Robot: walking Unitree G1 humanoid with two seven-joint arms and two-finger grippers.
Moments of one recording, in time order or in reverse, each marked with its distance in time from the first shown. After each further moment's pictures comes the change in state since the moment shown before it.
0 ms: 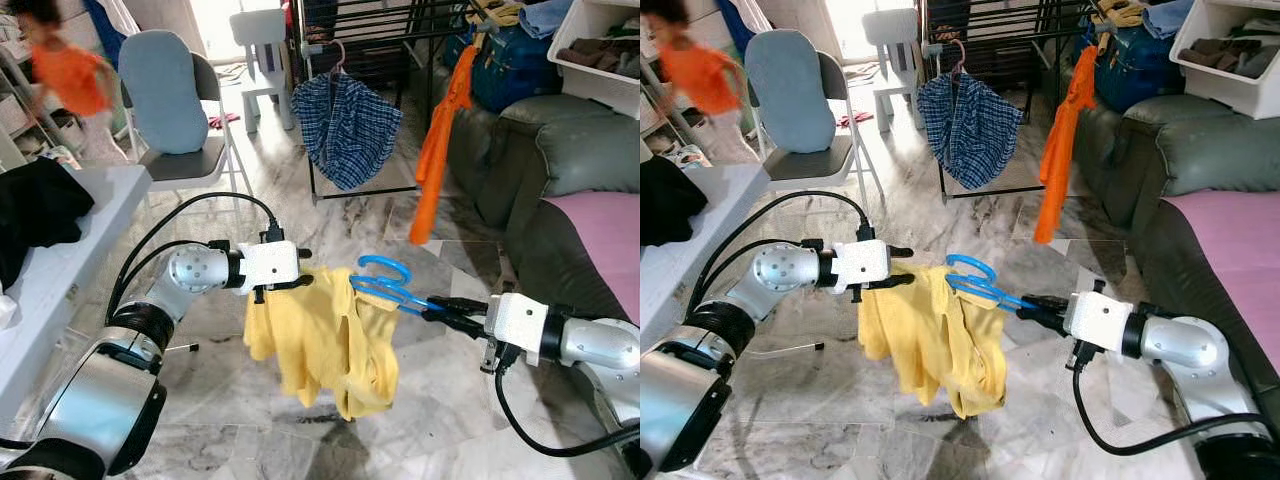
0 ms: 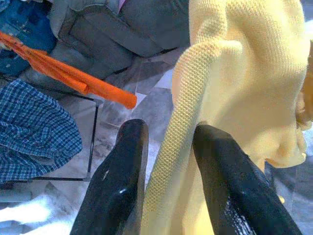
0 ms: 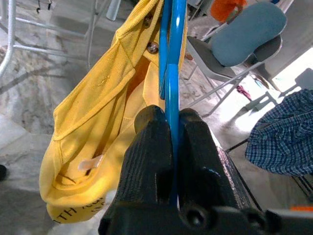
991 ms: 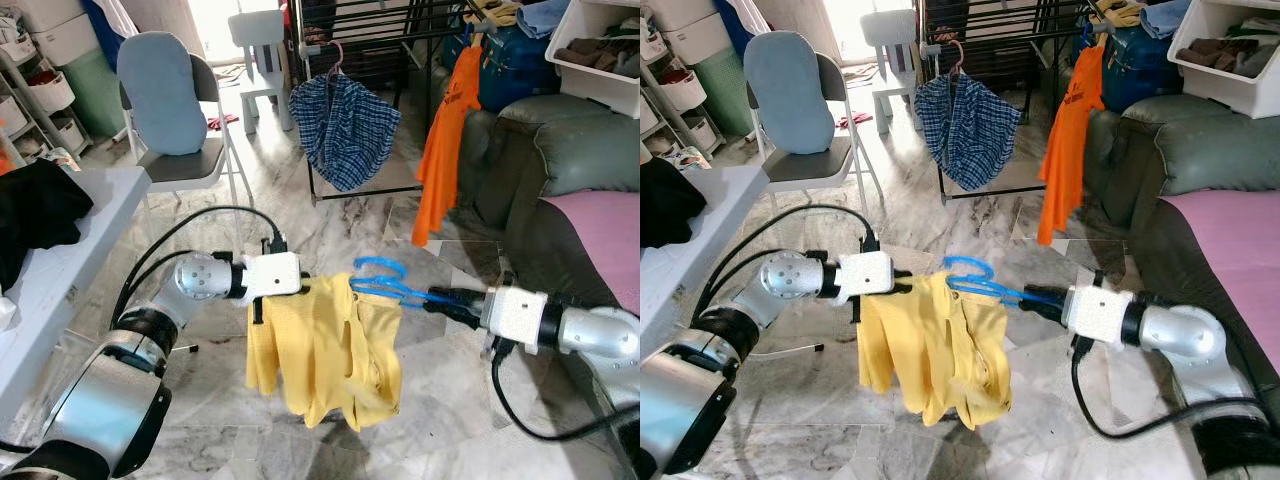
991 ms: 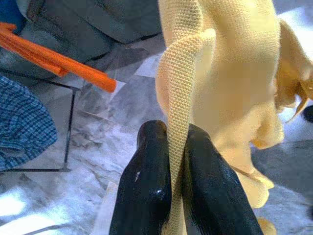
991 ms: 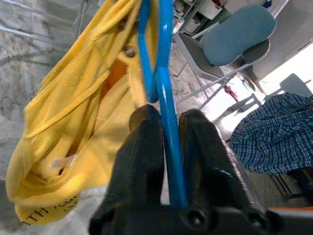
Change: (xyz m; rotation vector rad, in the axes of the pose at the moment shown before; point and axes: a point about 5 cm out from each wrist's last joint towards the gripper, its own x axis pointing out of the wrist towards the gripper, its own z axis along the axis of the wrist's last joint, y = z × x) left arm 0.005 -0.017 -0.011 -0.062 0.051 -0.074; right arm 0.003 -0.017 -0.001 -0.080 0.023 -0.012
